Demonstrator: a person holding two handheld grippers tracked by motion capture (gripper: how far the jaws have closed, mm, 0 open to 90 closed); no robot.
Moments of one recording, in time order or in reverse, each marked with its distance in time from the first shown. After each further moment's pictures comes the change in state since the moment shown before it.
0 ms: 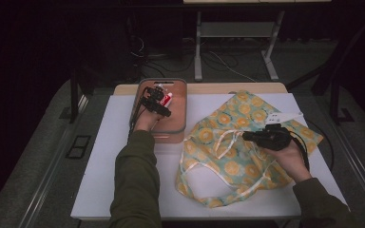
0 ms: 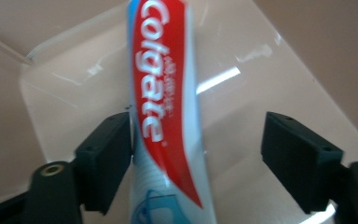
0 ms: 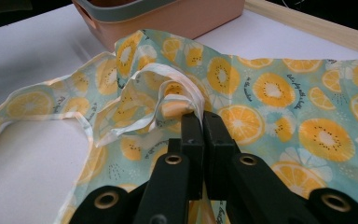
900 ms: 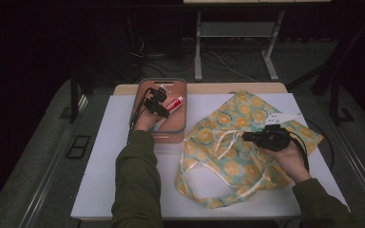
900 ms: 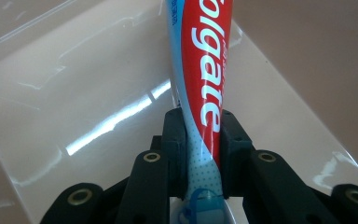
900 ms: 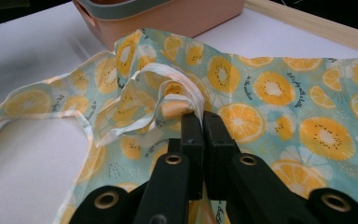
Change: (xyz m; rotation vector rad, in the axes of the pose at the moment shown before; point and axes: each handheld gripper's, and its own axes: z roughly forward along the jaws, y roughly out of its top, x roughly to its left) left arm -0.007 0.002 -0.006 0.021 -0.084 0.062; right arm 0.002 -0.001 0.001 0.006 -0.006 -0.004
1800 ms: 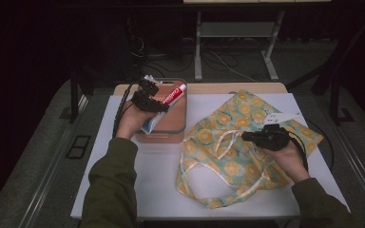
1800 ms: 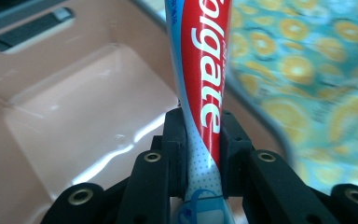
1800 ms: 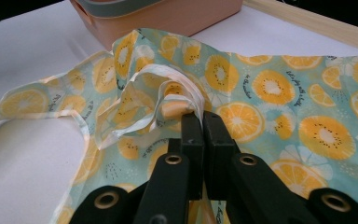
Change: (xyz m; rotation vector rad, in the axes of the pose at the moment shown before) left arm -0.038 -0.014 -0.116 -0.199 -0.149 0.059; right arm -0.001 0.000 0.003 0.007 -0.005 0.001
